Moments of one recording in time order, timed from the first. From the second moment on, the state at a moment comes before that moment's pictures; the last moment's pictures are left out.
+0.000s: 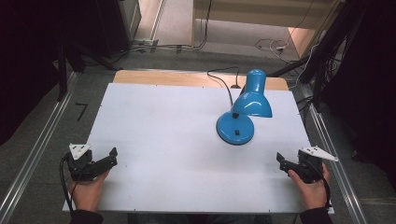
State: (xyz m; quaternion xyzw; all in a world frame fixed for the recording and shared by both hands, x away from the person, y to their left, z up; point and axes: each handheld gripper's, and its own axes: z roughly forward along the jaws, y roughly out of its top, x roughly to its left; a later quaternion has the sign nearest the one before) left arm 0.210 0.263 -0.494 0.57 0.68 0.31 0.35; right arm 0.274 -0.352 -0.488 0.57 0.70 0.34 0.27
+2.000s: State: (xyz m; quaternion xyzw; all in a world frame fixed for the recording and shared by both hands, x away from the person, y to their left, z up) left arm 0.210 0.264 -0.495 0.57 0.68 0.31 0.35; right arm 0.326 -0.278 -0.480 0.52 0.73 0.38 0.23
